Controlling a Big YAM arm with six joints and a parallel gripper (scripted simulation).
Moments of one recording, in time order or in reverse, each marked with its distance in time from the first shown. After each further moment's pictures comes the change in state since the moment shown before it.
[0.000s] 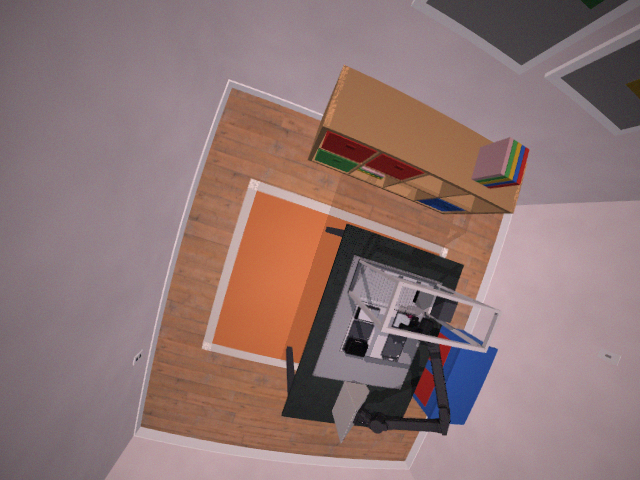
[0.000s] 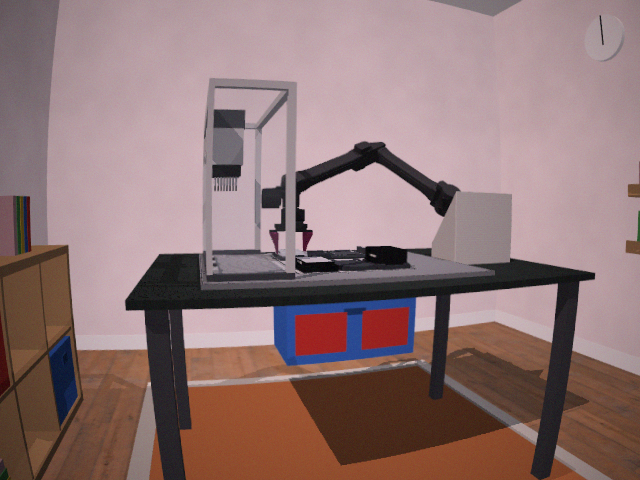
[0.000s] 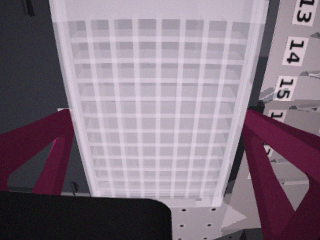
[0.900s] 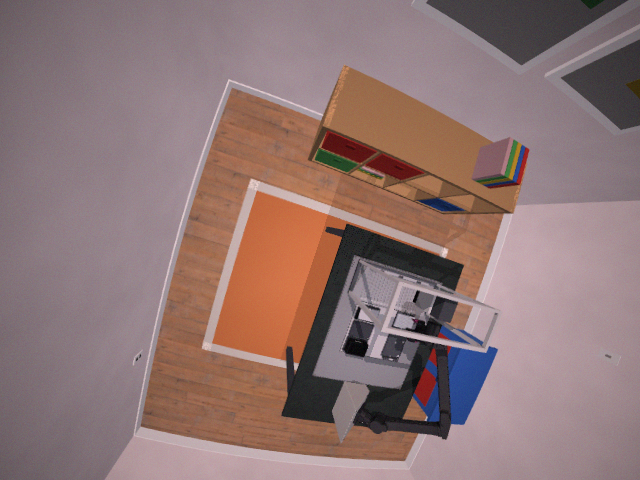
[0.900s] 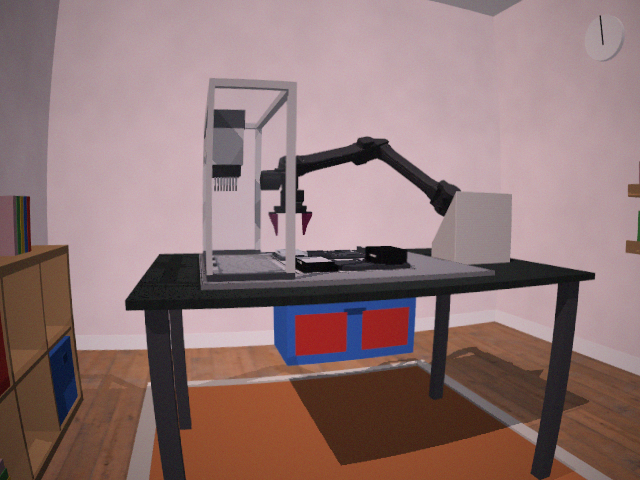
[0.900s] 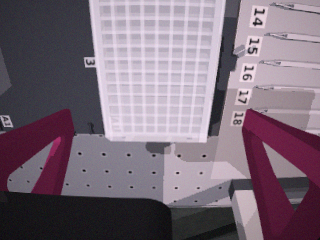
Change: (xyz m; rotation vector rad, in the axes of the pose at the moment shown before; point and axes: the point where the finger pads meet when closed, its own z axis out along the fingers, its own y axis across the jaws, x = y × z) arm 0.004 -0.001 -0.061 -0.012 0.000 -0.005
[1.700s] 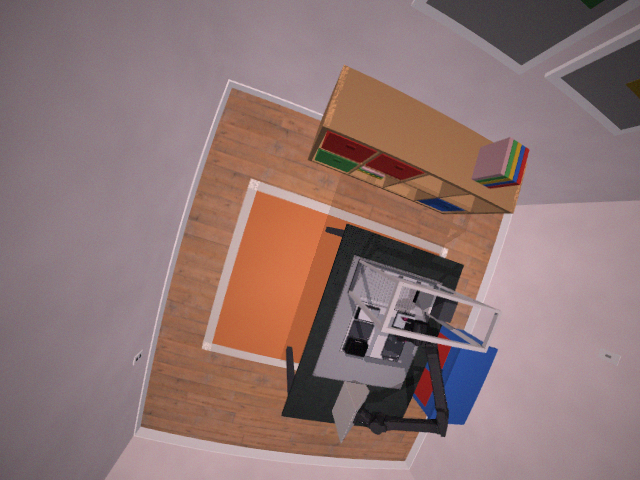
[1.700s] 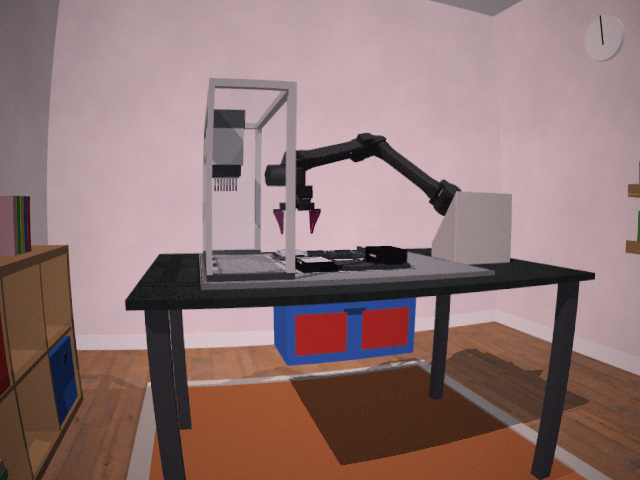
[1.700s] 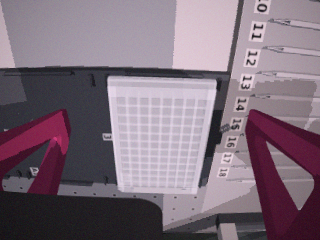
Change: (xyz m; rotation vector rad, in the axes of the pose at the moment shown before) arm -0.080 0.004 -0.010 0.000 -0.001 -0.020
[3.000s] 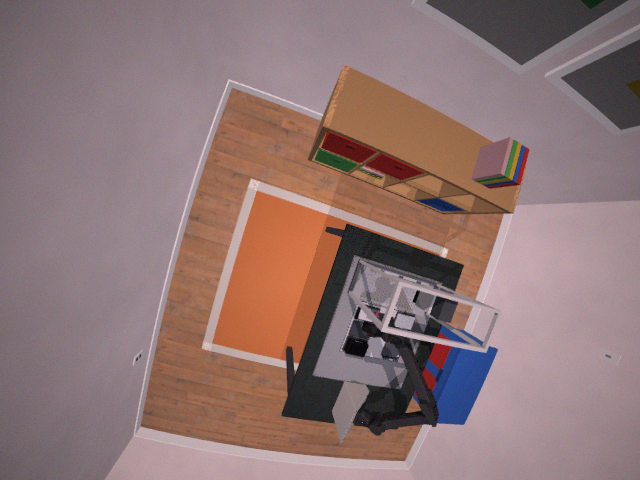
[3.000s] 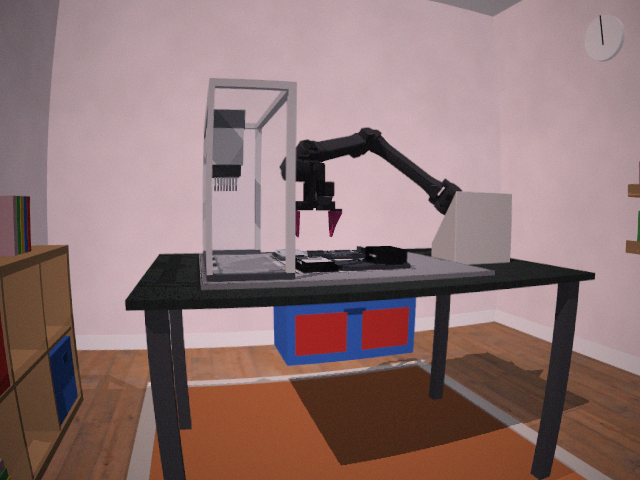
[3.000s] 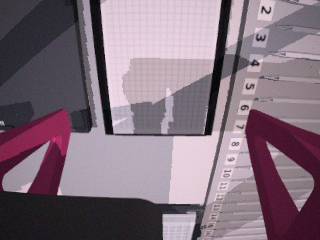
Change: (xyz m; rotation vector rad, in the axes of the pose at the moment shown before) arm -0.187 0.002 -0.002 0.012 0.003 0.008
